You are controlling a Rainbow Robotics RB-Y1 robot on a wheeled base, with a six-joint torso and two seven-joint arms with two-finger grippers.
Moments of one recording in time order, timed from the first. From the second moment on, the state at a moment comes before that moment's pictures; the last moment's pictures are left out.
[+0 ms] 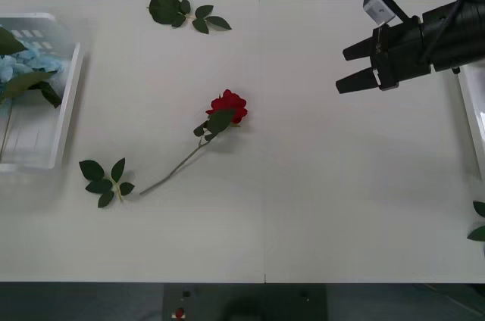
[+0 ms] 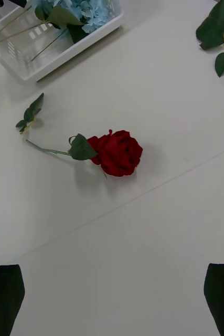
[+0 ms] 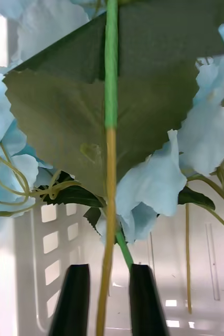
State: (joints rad) right arm -0.94 -1.05 0.76 -1.22 -2.18 1.09 2.67; left arm -0.36 1.00 0.13 -1.08 0.98 0.90 -2.05
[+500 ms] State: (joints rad) right arm -0.88 -1.12 0.76 -1.34 -2.18 0.99 2.67; left arm -0.36 1.00 0.44 -1.21 1.09 1.35 -2.11
